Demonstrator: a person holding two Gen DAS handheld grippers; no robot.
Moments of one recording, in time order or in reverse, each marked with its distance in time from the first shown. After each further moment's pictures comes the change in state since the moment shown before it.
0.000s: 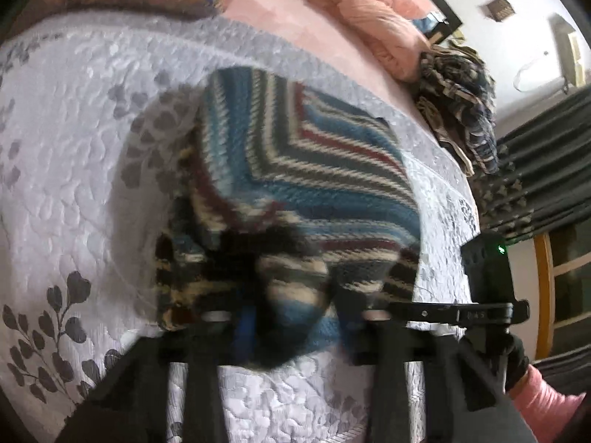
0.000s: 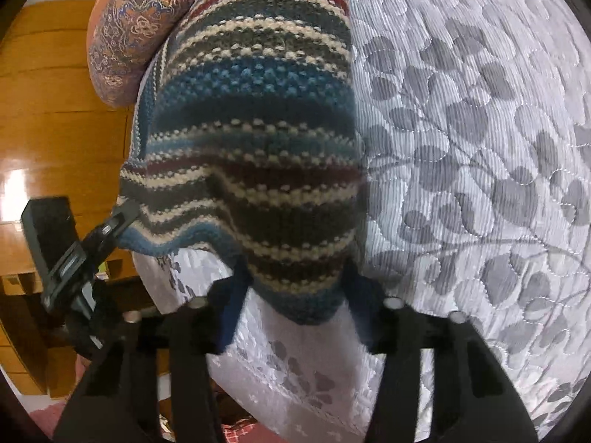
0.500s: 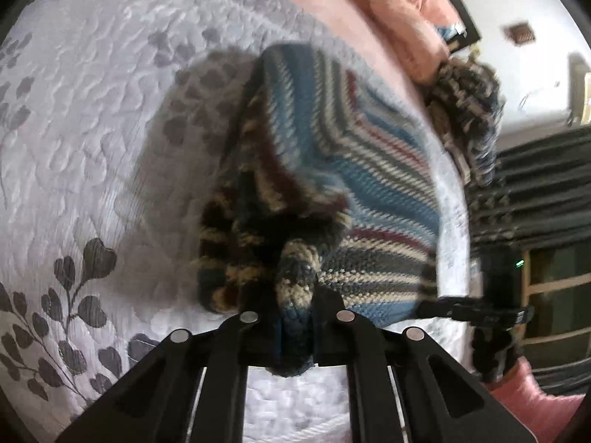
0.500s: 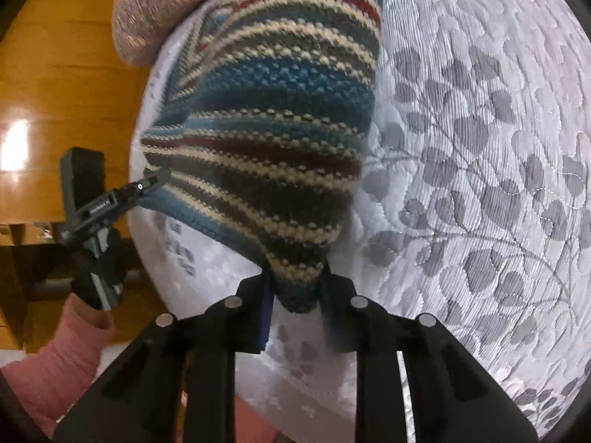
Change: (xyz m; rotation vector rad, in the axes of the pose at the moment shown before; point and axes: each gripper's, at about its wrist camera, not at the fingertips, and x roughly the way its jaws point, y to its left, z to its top) left arm 0.005 0.044 -0.011 -0.053 0.058 -0.021; right arm -0.012 0.004 -0.006 -0.154 0.068 -0.036
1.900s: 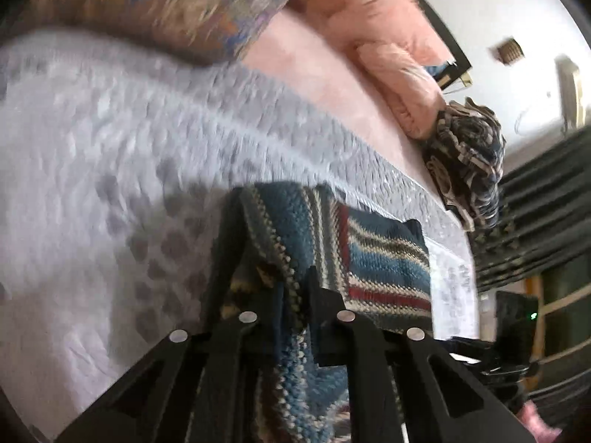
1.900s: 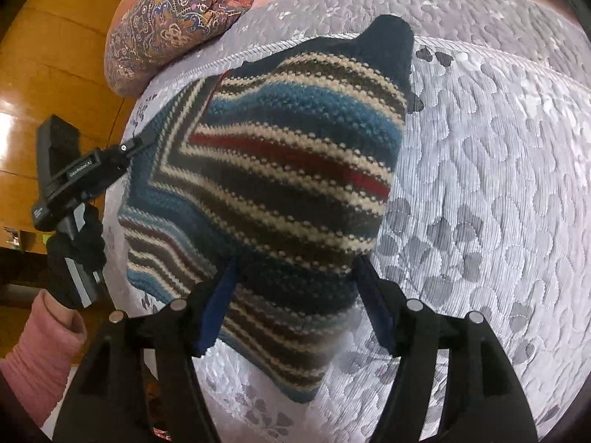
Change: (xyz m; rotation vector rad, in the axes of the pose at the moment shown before) left arm -0.012 -0.027 0.109 0.089 -0.254 0.040; right arm -0.014 0.016 0.069 -0.076 -0.174 -0.135
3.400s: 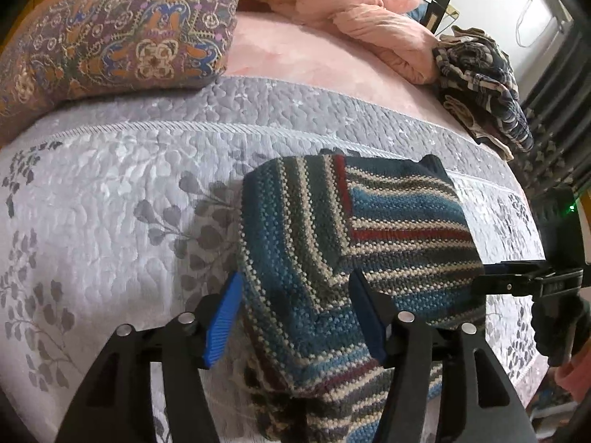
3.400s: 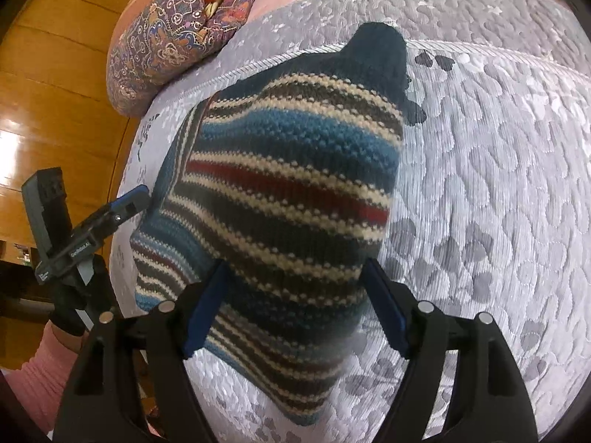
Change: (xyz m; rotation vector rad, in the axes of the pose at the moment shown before) left arm -0.004 -0.031 -0.024 0.247 0.080 0.202; right arm 0.002 -0.010 0.010 0.042 -0.049 0.054
